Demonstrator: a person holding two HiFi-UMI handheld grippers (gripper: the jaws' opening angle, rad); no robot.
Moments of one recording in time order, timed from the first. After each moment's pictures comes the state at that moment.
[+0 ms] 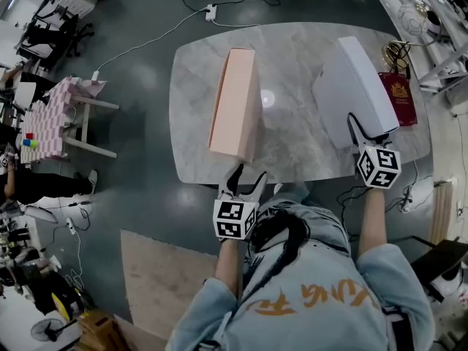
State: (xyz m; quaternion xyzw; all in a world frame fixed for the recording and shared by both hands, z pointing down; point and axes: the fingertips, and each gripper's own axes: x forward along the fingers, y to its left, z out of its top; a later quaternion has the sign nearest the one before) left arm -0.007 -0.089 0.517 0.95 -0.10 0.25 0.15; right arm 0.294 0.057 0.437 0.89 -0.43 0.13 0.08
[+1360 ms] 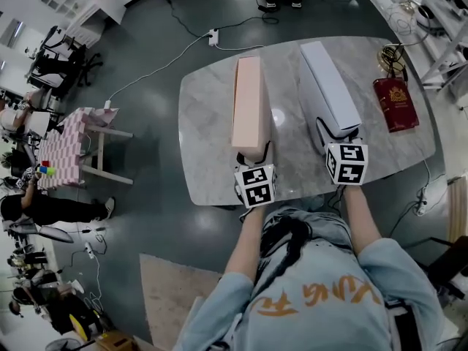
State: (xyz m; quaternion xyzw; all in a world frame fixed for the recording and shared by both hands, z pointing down) left arm 0.096 -0.171 0.491 0.94 -0.22 0.24 0.07; right arm 0.262 -0.023 0.436 0.89 -0.42 0.16 0.08
